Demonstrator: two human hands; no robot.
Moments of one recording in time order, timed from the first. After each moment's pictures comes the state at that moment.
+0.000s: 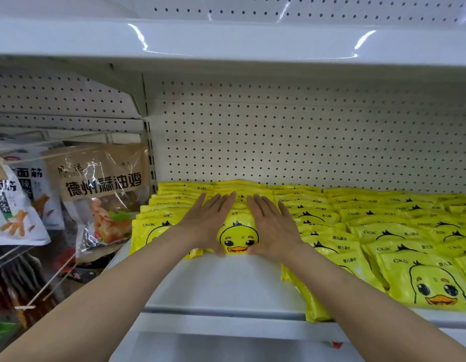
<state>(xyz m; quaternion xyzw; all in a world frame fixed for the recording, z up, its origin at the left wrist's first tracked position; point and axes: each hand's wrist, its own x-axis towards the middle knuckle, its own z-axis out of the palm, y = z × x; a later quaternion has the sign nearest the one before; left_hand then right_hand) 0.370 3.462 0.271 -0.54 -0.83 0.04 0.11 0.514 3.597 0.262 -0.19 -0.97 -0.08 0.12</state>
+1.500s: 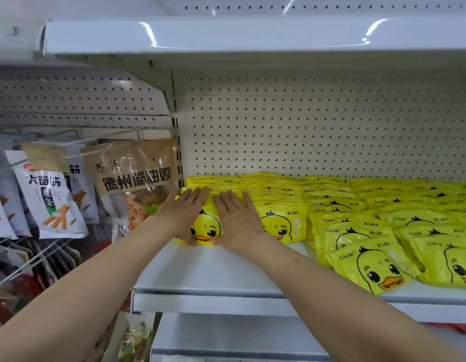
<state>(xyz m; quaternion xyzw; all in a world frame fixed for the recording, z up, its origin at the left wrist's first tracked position) 0.305 3.359 0.281 -0.46 -0.87 0.15 0.10 0.424 3.479 0.257 -0.13 -0.98 -0.09 0.13</state>
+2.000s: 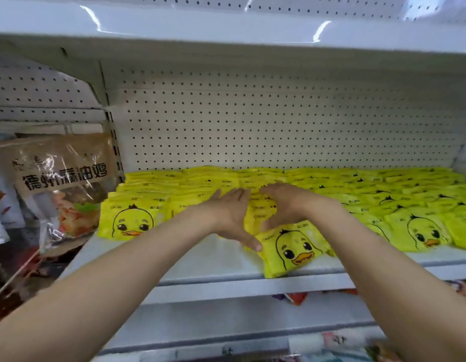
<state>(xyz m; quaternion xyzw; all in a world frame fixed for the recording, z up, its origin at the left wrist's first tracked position) 0.503 3.486 0.315 -0.60 -0.80 0.04 -0.02 0.618 3.621 0.330 -0.26 -0.97 0.01 -0.03</state>
